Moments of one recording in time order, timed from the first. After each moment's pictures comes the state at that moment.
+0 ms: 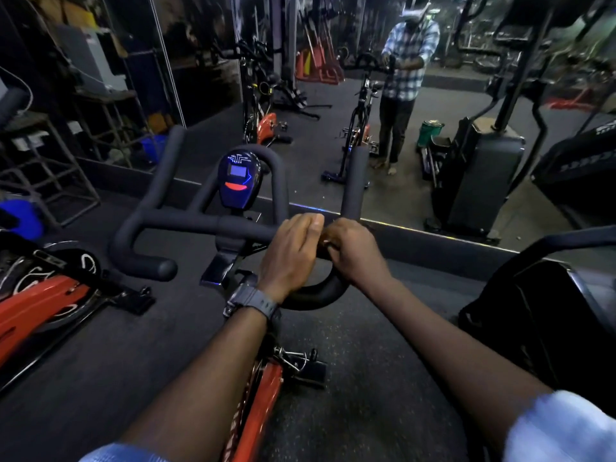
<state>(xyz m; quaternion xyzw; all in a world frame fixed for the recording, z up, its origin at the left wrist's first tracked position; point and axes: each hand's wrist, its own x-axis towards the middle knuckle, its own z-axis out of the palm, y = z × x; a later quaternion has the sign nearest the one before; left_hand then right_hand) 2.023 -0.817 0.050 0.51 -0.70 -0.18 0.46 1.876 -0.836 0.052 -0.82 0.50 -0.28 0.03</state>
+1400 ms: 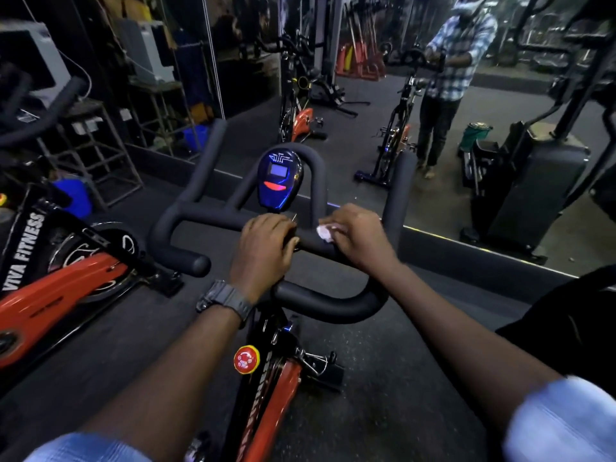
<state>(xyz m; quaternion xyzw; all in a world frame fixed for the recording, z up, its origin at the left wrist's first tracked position) 2.122 -0.837 0.030 0.60 -0.73 0.08 0.32 1.925 -0.884 0.068 -0.85 0.40 -0.34 0.07</state>
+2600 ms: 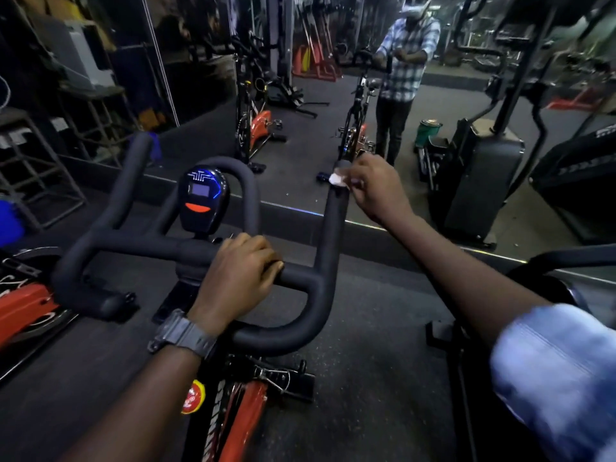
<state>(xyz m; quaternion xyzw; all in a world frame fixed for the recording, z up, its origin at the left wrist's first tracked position) 2.060 -0.856 0.039 0.51 -0.80 0.11 0.29 1.803 -0.974 0.126 -0.83 0.45 -0.32 -0.11</state>
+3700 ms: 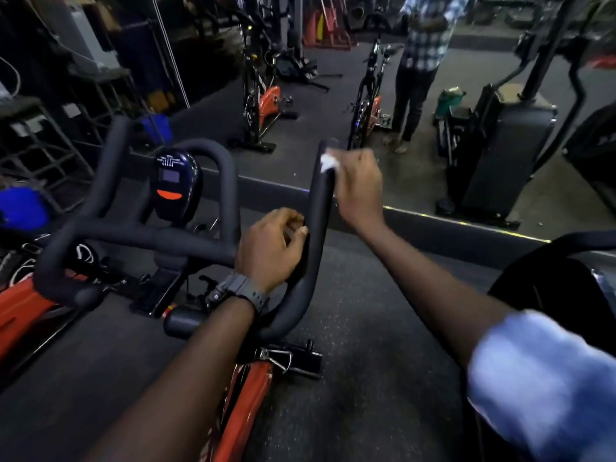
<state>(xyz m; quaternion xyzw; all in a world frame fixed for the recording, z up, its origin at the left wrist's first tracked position) 1.976 -0.879 0.048 0.61 -0.69 -0.09 0.39 1.817 -0.974 0.071 -0.71 0.48 -0.52 0.04</state>
